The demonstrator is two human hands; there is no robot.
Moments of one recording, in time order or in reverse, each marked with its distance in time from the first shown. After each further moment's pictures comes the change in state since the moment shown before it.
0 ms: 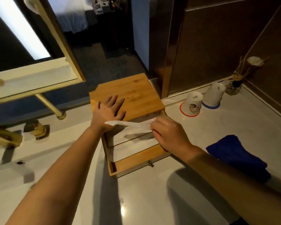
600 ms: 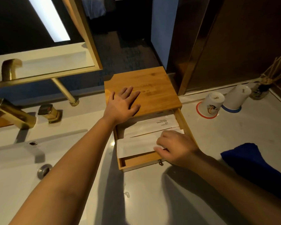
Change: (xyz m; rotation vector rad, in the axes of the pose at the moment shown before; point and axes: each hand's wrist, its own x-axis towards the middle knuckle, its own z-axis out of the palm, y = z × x) left_hand -0.001 -0.001 0.003 -0.036 0.054 0.024; right_hand -0.006 -0.008 0.019 -0.030 -0.538 0.086
